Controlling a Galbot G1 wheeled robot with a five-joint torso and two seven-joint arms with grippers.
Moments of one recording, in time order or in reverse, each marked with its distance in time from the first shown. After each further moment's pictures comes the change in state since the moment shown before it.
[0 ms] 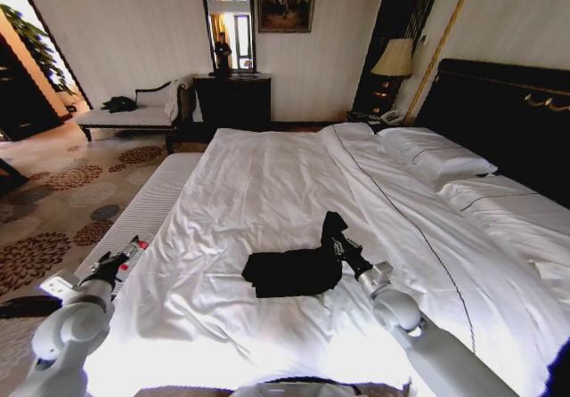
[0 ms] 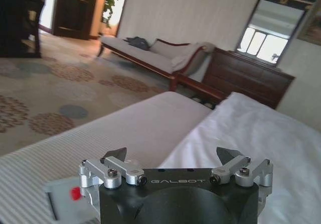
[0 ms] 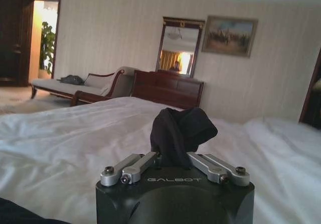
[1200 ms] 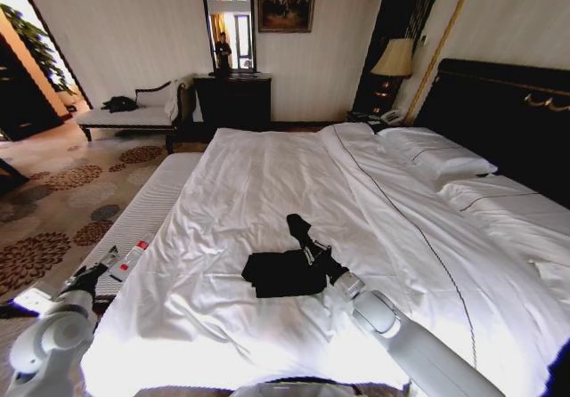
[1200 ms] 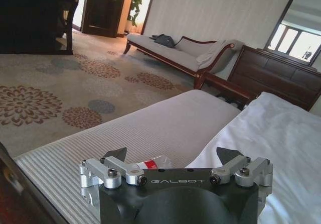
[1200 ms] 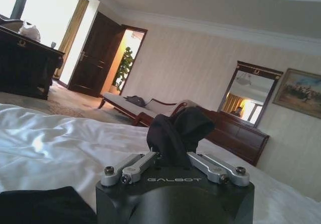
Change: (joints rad) left arm 0.024 -0.037 -0.060 0.017 -0.002 0.019 -0.036; right arm 0.147 0.023 -0.265 -0.059 -0.296 0.143 -0.096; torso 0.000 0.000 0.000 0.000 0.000
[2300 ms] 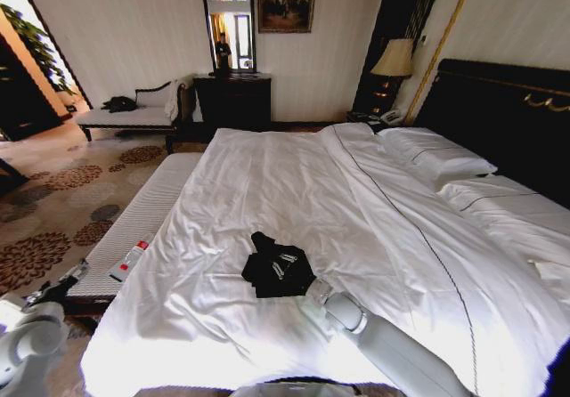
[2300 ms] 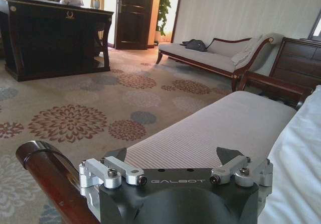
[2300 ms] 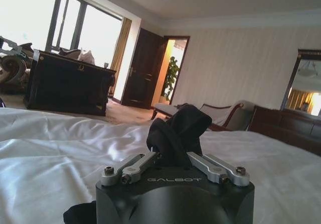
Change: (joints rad) left arm 0.018 0.068 -0.069 0.168 0.096 -0.053 0.039; right arm 0.189 0.109 -0.264 -0.194 0.084 0.072 -0.102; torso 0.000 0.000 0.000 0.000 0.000
